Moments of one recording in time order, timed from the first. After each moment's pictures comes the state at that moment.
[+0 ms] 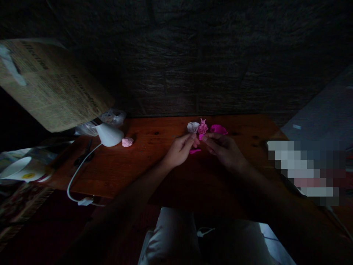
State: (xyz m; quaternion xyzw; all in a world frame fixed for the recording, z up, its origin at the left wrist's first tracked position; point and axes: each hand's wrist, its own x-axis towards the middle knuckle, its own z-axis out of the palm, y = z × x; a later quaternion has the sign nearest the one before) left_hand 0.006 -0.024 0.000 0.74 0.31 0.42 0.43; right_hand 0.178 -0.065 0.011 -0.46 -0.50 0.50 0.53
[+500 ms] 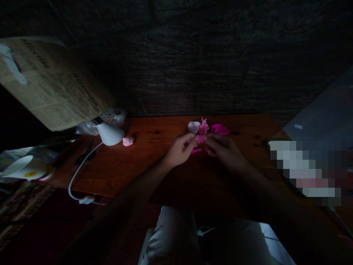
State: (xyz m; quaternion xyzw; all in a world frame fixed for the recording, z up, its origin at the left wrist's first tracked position) left_hand 0.007 -0.026 0.005 0.77 0.29 0.42 0.38; right_hand 0.175 -0.066 0.011 -0.46 -0.47 0.54 0.52
